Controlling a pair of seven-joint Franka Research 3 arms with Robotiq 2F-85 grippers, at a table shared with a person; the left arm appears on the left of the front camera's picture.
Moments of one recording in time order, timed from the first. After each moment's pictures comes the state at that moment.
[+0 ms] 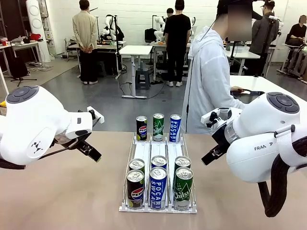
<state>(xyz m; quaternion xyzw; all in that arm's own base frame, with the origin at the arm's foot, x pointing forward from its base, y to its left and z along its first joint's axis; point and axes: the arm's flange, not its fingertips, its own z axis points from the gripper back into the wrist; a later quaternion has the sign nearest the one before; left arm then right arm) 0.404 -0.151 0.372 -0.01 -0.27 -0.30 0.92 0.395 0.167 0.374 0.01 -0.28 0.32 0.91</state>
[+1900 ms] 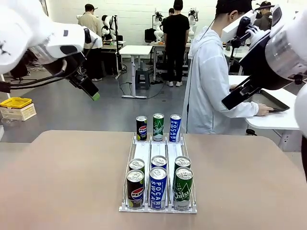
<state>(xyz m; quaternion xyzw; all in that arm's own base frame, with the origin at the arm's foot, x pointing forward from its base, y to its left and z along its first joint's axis) 0.379 -0.170 0.610 -0.01 -0.33 -0.35 0.88 0.251 0.184 0.624 -0.08 -0.39 0.32 0.86</state>
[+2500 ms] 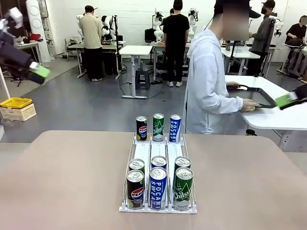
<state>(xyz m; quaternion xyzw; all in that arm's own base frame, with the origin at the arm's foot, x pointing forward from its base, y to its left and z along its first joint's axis) 0.388 0.023 0.623 -0.36 -0.27 -0.29 0.84 0.328 -0.036 0.592 0.36 -0.27 0.29 0.84</state>
